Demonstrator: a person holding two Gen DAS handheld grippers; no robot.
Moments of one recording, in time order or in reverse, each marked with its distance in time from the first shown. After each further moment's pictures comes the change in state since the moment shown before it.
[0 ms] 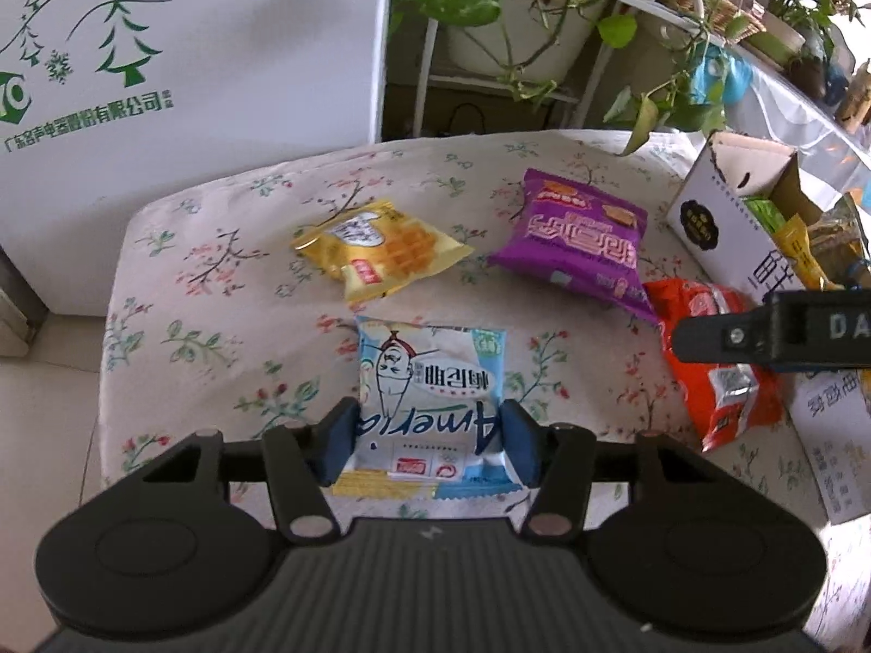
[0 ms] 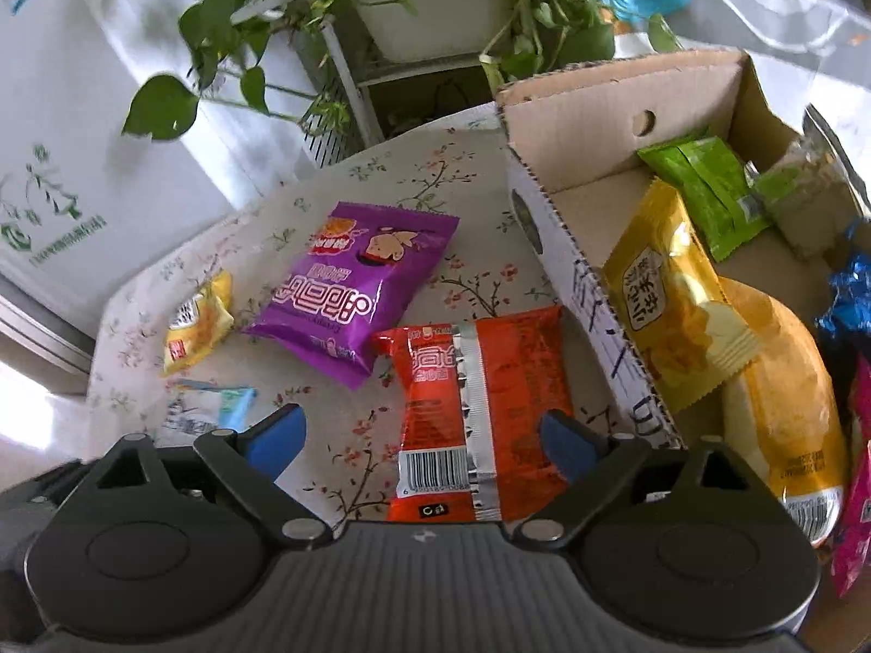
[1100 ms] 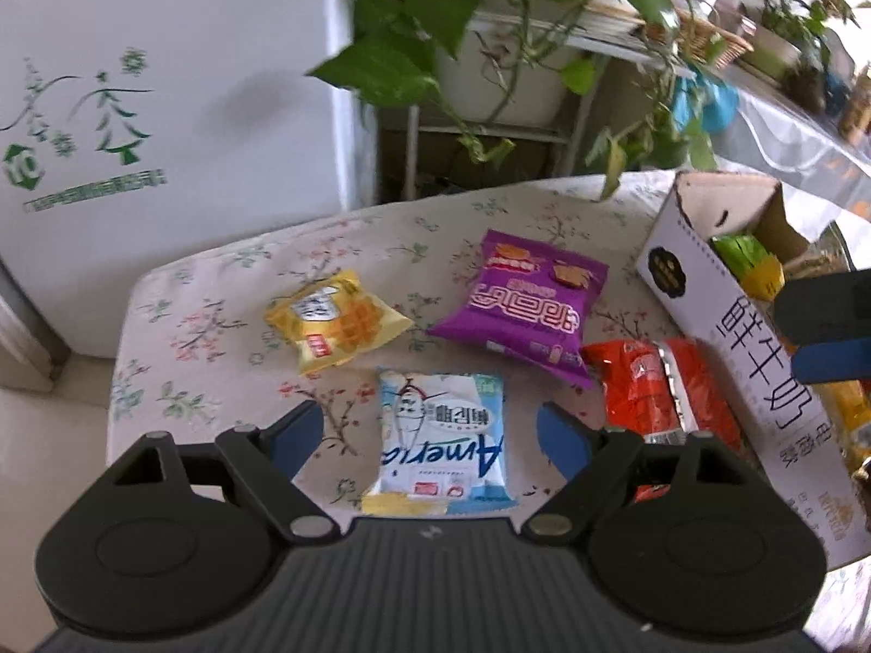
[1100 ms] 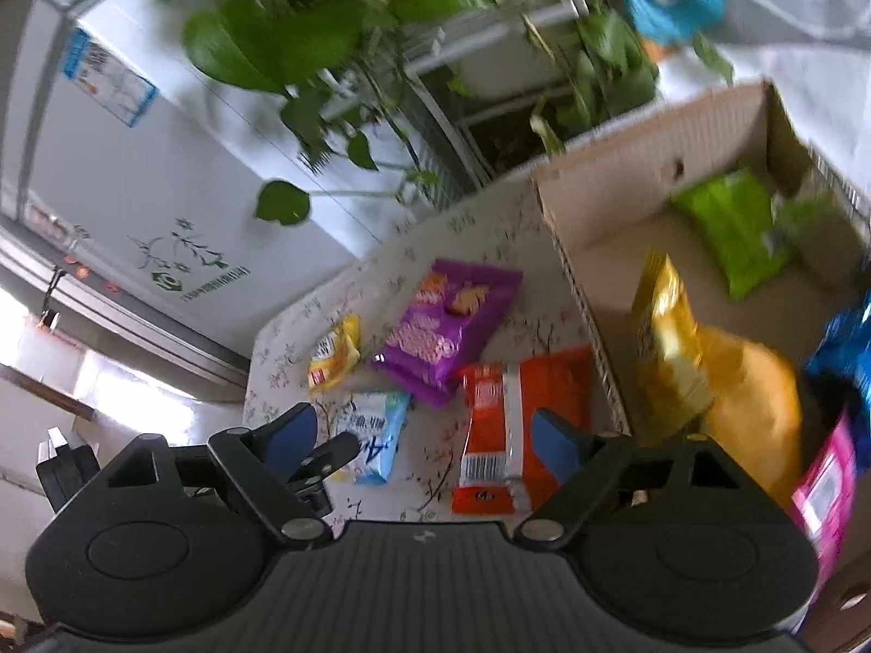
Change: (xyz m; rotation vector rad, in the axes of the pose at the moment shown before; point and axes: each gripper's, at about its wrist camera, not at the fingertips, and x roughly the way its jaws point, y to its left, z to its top) left arm -0.018 -0.049 0.019 0.035 -0.085 0.058; right arm -0.061 -0.056 0.024 0.095 0.027 0.360
